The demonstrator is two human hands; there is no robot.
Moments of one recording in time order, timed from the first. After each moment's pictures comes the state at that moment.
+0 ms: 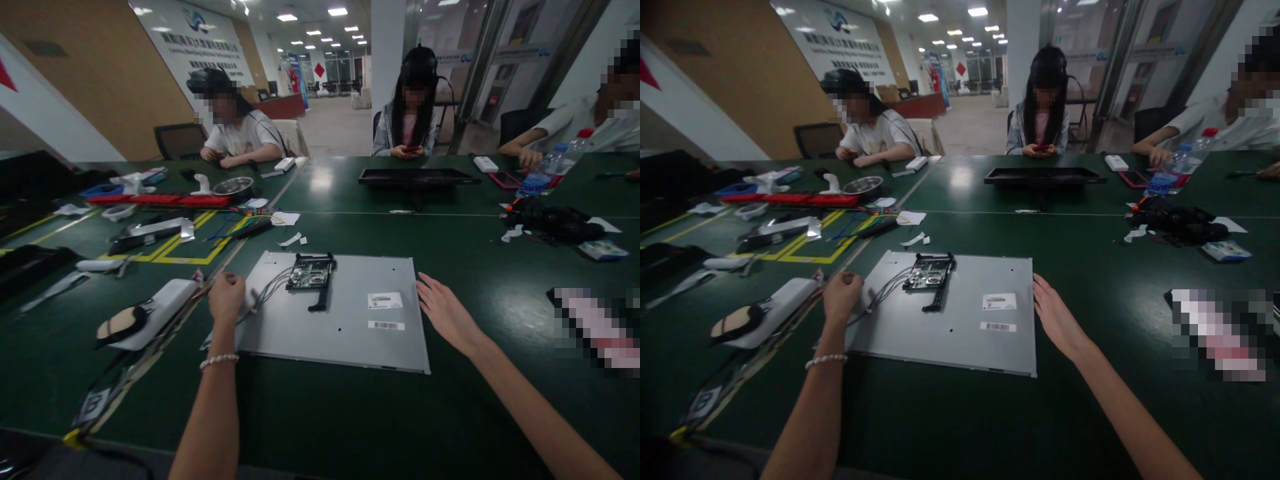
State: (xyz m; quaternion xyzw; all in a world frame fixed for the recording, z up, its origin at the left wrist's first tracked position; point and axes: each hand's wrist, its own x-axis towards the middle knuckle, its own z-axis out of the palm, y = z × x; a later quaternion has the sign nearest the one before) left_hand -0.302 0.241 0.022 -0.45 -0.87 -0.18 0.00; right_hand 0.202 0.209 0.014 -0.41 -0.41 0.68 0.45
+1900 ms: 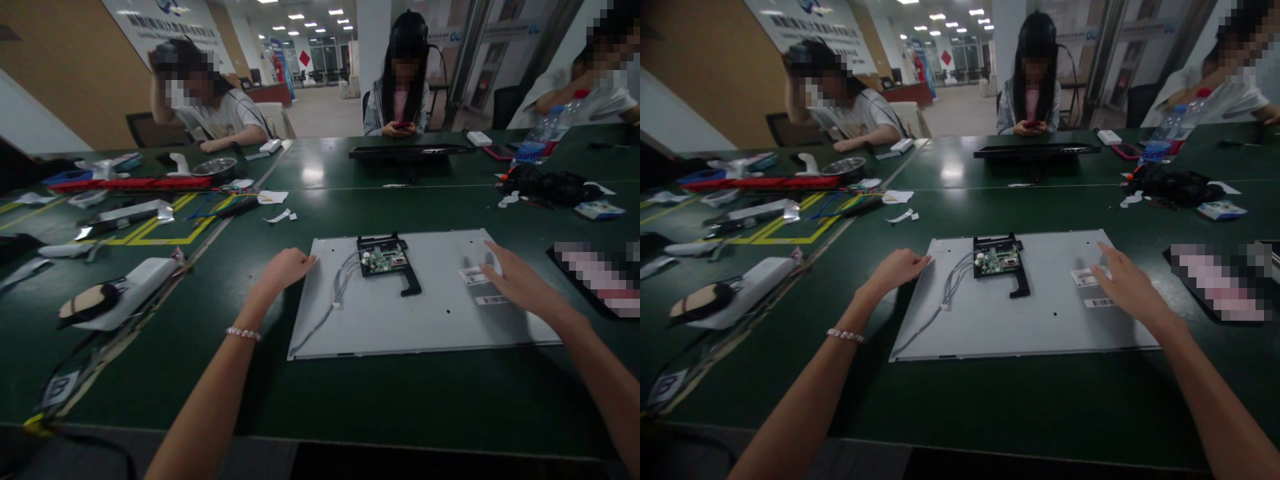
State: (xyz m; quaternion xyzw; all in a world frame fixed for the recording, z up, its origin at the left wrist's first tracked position) left_hand -0.140 0.243 0.039 -0.73 -0.68 0.05 -0.06; right_hand 0.347 0.196 -0.018 -0.67 -0.72 0.10 0.17
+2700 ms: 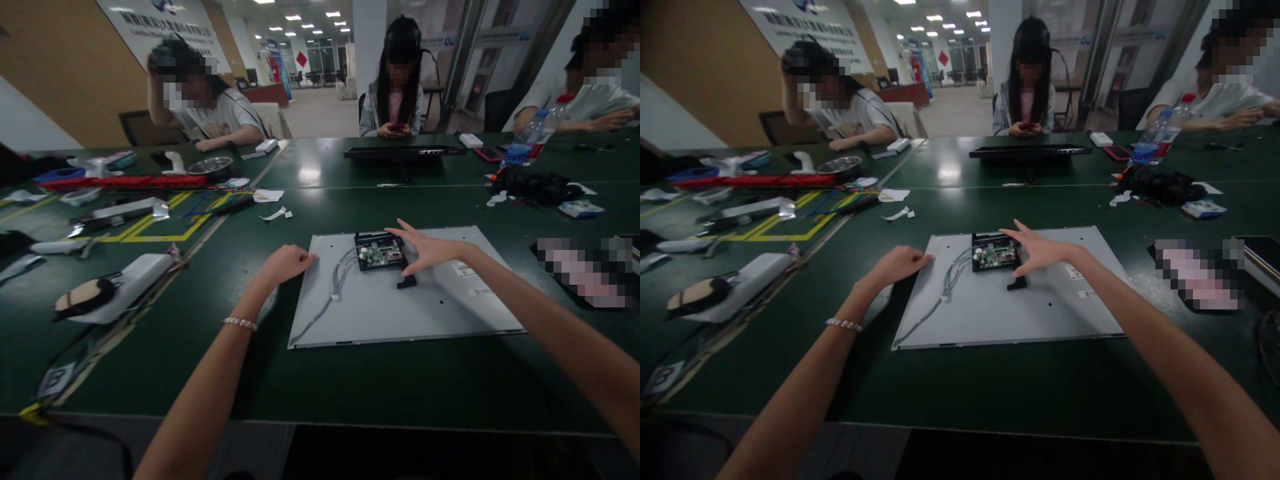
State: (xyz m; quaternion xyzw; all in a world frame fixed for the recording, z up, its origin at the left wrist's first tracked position) left_hand -0.145 0.249 0.027 -0.79 -0.60 -0.01 -0.09; right_hand 0.244 0.271 0.029 -0.37 -0.87 0.31 0.05
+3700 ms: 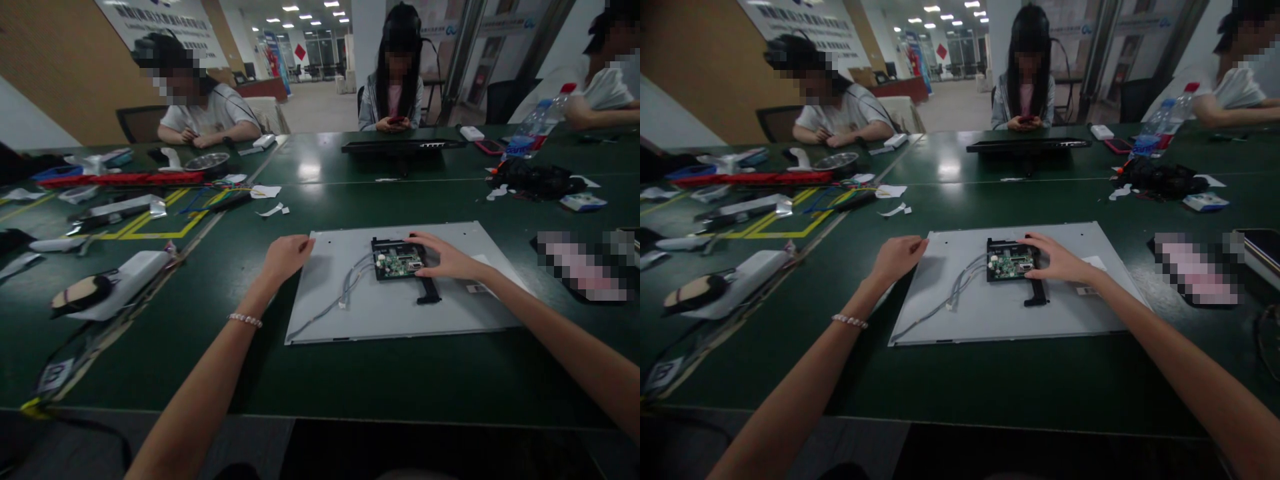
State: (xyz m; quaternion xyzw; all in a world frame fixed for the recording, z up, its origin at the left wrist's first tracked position) left_hand -0.119 0.240 0.029 -0.78 -0.62 -0.08 0.06; right_hand 0.285 0.237 -0.007 -0.39 -0.86 0.27 0.20
